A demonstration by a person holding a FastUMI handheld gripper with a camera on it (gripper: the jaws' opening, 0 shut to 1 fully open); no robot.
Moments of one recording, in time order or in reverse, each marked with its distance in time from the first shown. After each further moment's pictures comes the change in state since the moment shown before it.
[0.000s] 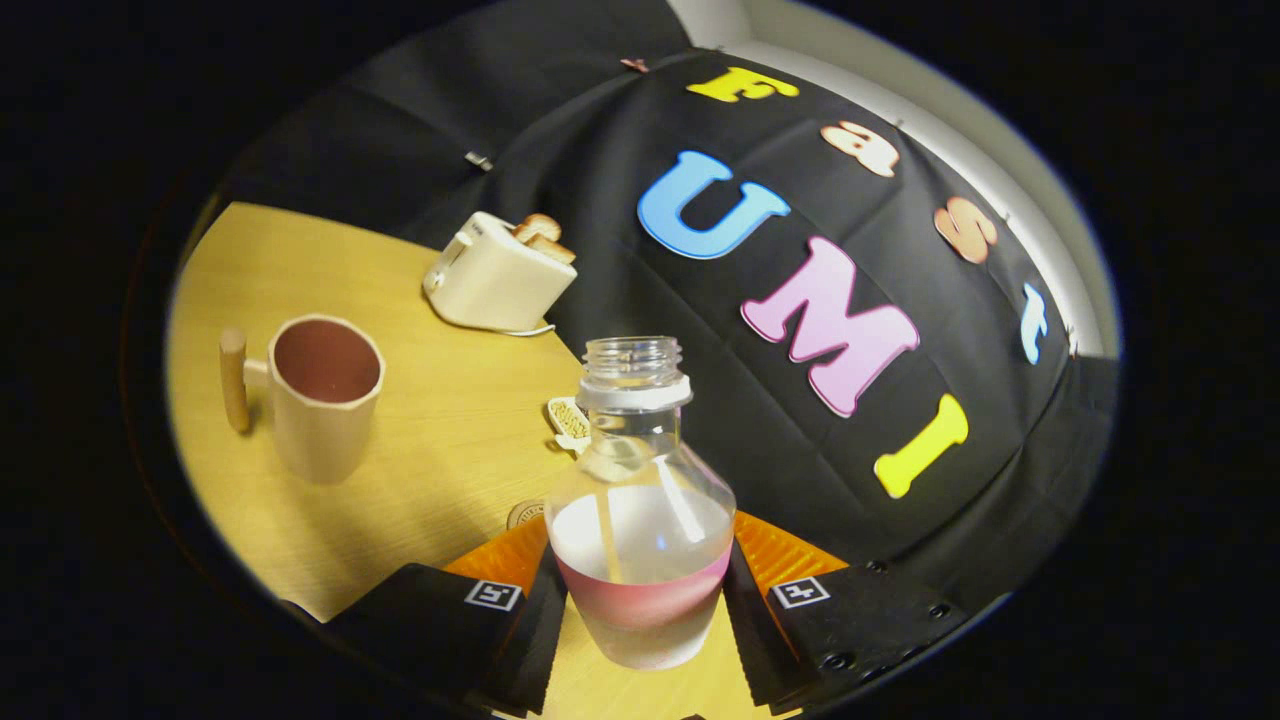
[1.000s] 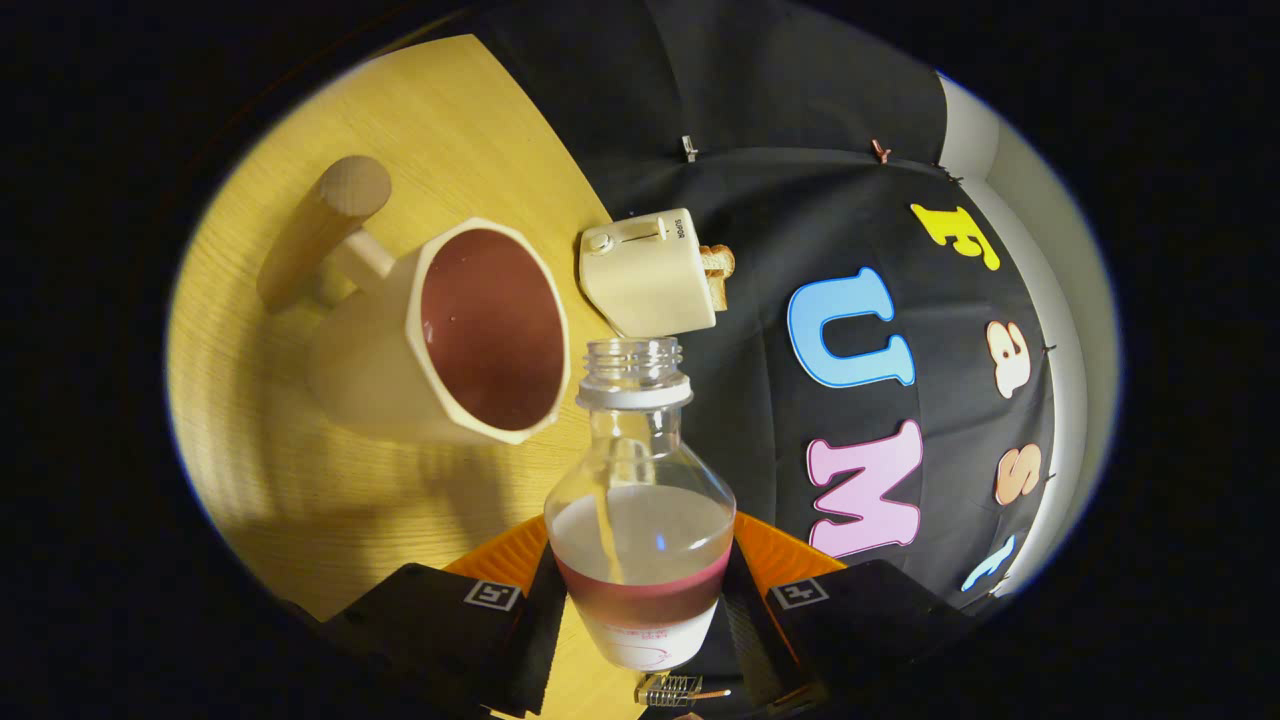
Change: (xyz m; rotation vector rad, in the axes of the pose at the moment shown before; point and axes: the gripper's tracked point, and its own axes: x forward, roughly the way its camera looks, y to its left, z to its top) arm 0.029 0.085 0.034 -0.555 -0.069 0.106
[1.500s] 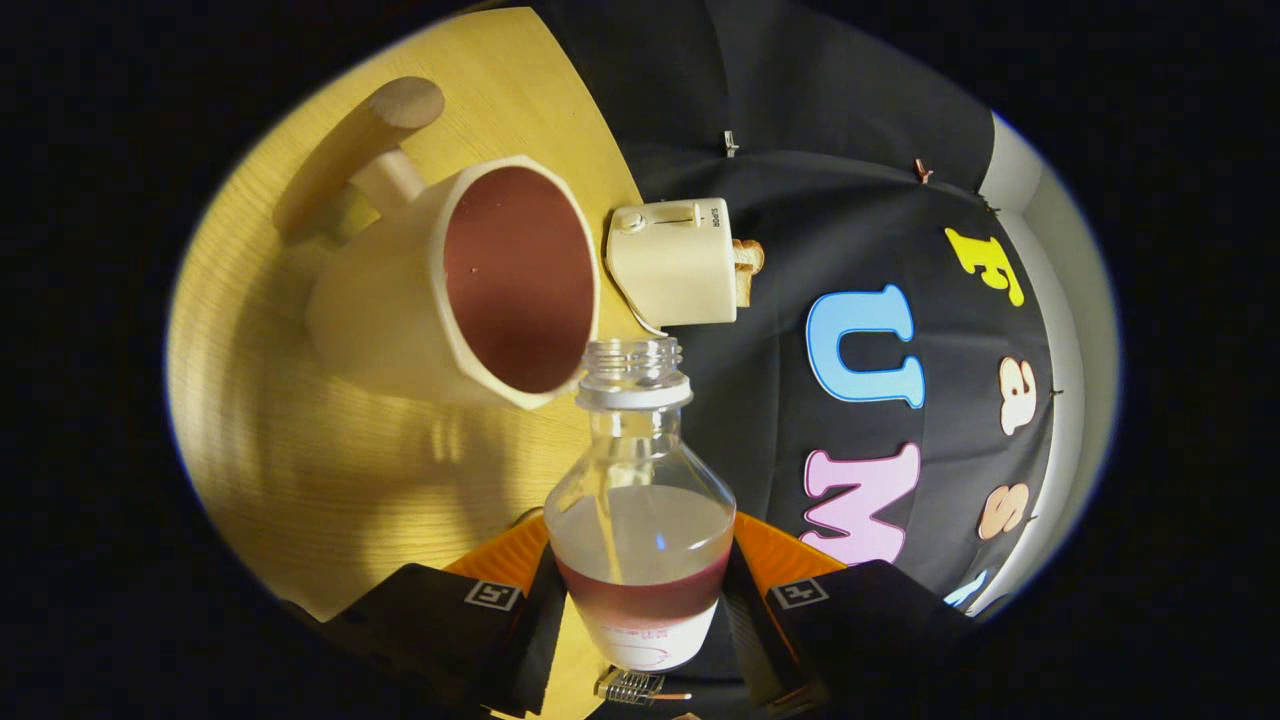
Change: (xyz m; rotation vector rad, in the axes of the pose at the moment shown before) arm 0.012 -0.001 -0.006 -0.147 0.019 0.018
